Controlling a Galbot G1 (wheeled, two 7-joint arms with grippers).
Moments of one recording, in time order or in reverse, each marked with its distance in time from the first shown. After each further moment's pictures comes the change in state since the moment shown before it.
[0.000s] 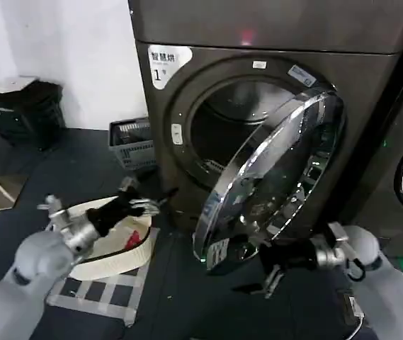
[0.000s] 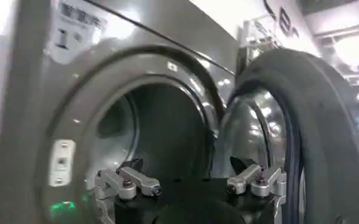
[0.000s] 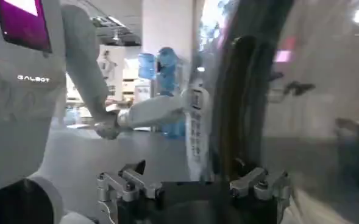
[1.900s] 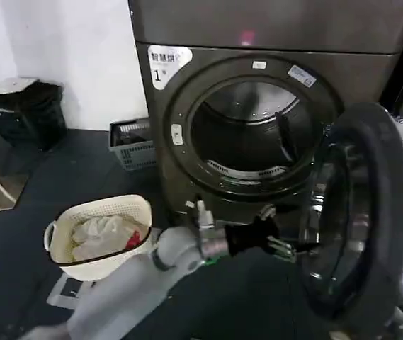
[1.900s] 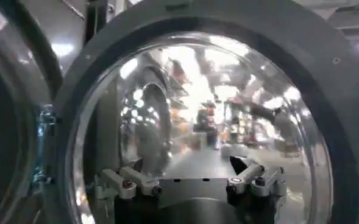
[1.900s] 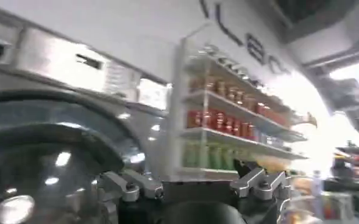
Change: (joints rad) left arm -0.412 -0.416 0.684 0.232 0.218 -0.114 -0.010; right arm -0.515 0.109 1.439 -0.023 -0.114 -0.035 1.339
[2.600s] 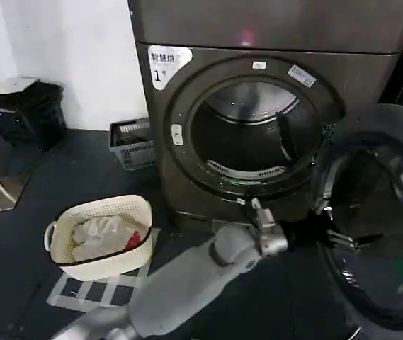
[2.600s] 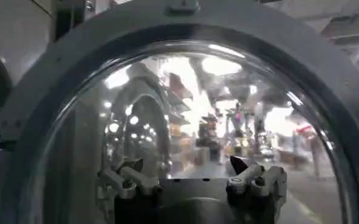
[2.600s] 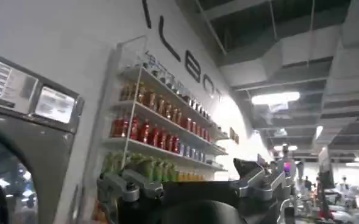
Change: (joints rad) left arm -0.103 -0.270 0.121 0.208 0.088 -0.086 -0.088; right arm -0.085 -0.031 0.188 -0.025 -0.047 -0.016 0.057
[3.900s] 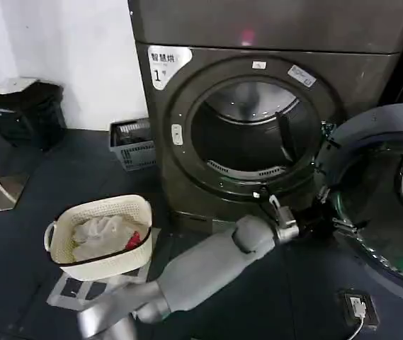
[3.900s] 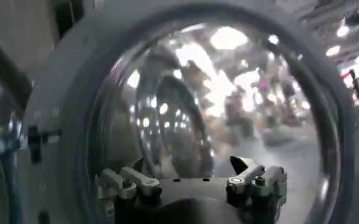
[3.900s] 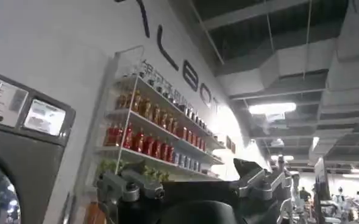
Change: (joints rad) left arm -0.112 -0.099 0.076 0.321 0.156 -0.307 -0.109; right arm -0.045 -0.016 0.054 0.003 0.027 -0.007 -0.022
